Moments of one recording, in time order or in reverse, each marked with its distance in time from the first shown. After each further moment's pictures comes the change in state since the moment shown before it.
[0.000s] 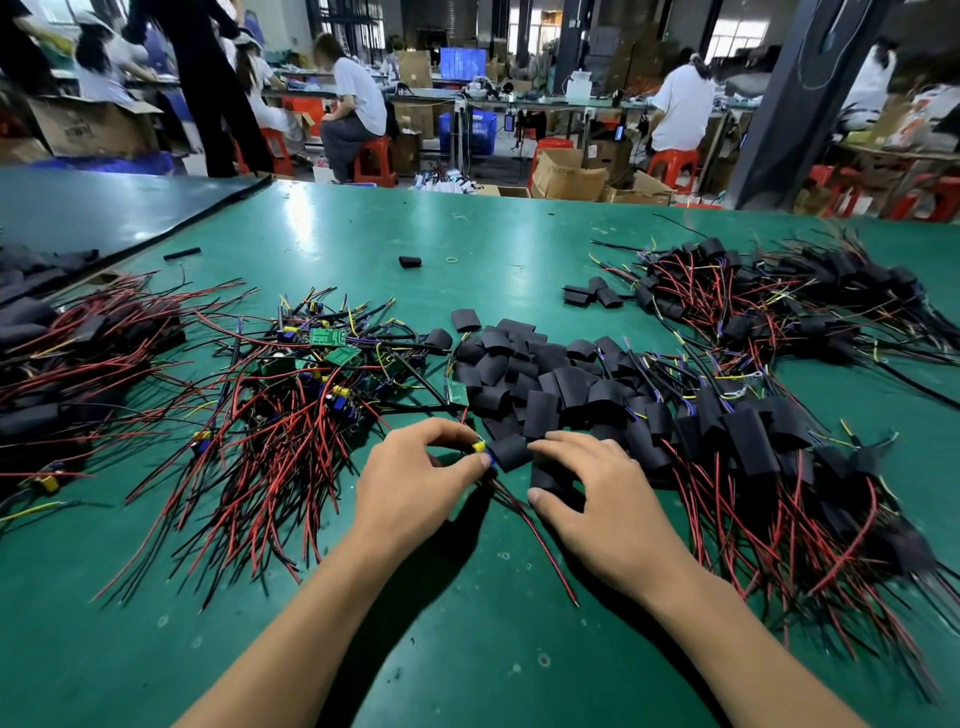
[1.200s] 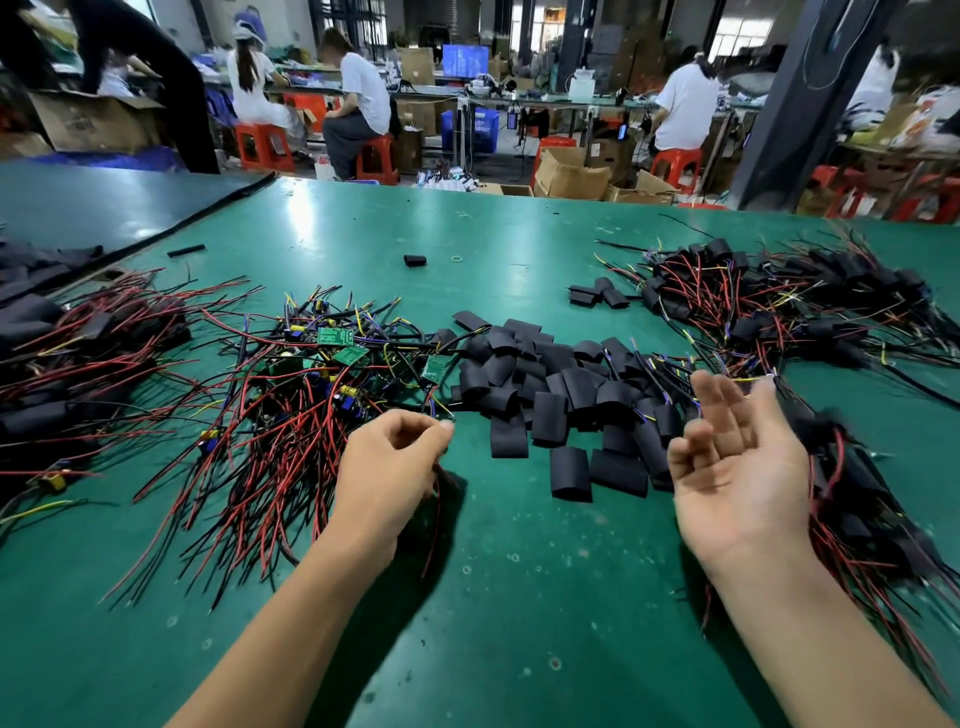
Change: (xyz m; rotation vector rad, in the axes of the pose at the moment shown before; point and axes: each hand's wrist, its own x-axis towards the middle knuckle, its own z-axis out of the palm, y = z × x) left_hand 0.003 -0.006 -0.015 -0.455 0.113 -0.180; right_hand 0.007 -0.017 -0.066 1.638 0.649 0.632
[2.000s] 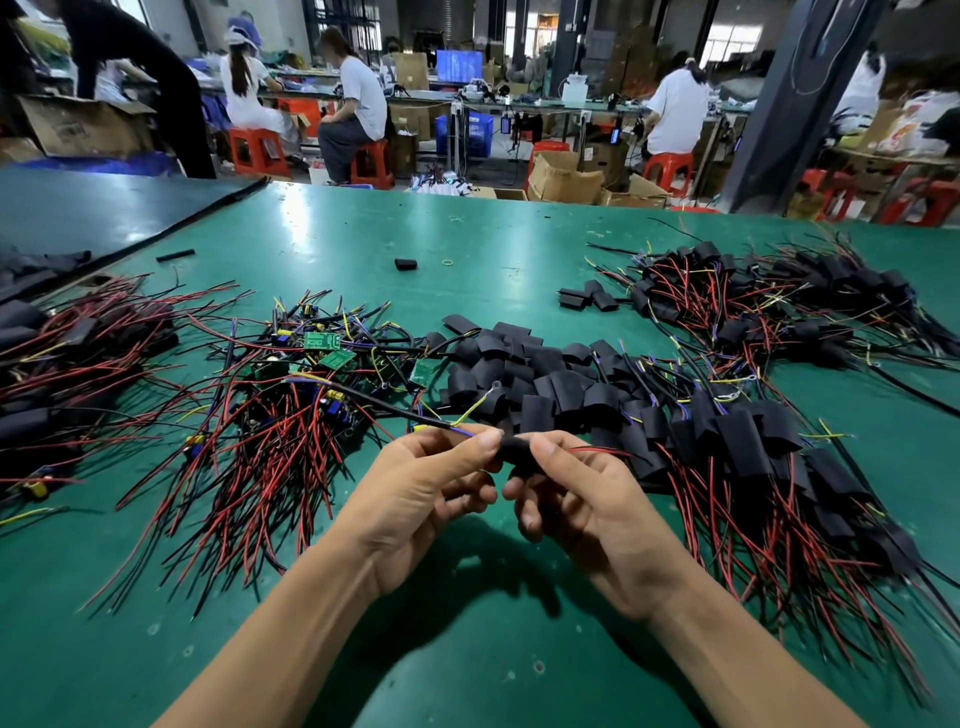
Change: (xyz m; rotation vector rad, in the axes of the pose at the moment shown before) left_hand -0.025 0.020 0.014 -0.525 -0.467 -0.194; right_hand -0.032 0.045 0.008 -0.356 -0.724 0.271
